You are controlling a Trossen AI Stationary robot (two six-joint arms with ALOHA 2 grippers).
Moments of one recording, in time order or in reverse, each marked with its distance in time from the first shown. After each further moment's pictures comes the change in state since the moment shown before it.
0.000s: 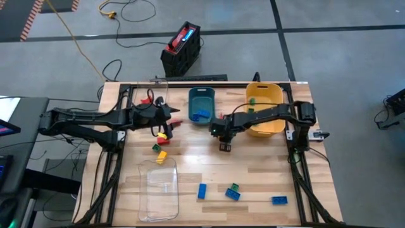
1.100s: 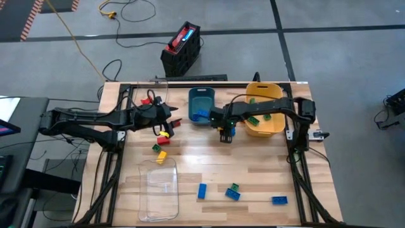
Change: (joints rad) left arm 0.008 0.012 -0.018 0.003 -0.089 -0.051; right arm -0.106 0.000 0.120 -0.174 -0.002 -0.120
